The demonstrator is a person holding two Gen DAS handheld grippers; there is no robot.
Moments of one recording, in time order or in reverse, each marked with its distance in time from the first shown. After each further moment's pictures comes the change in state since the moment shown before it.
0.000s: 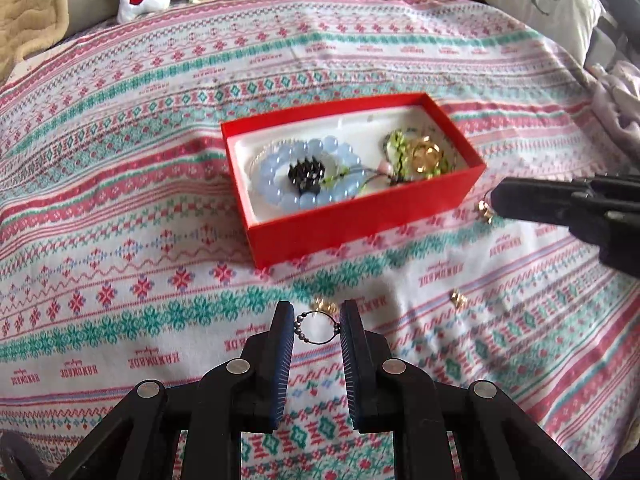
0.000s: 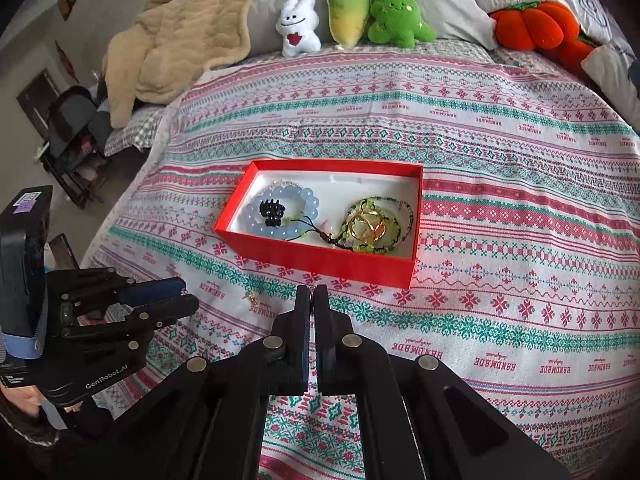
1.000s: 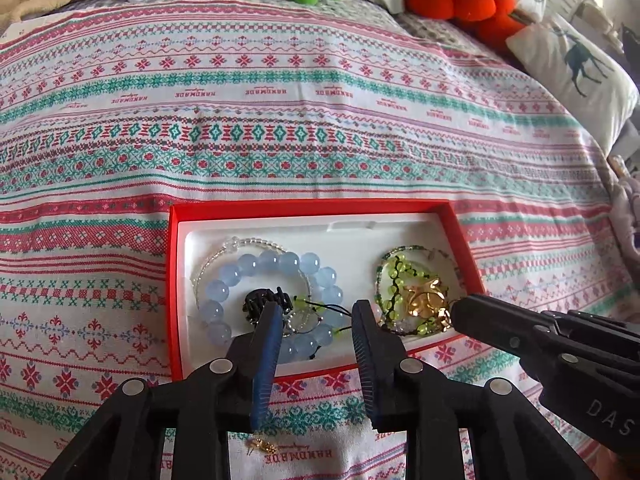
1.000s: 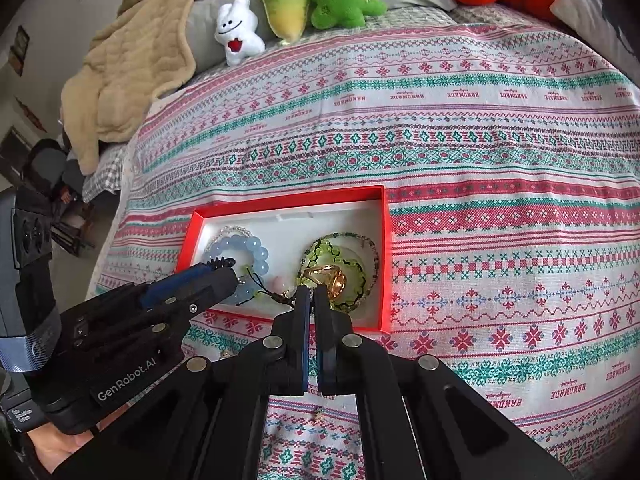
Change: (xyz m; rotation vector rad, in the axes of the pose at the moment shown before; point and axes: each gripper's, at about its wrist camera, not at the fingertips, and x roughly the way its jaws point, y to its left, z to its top) left arm 0.051 -0.002 0.067 -0.212 -0.038 -0.066; right arm 0.038 -0.043 0.039 0.197 0.040 0.000
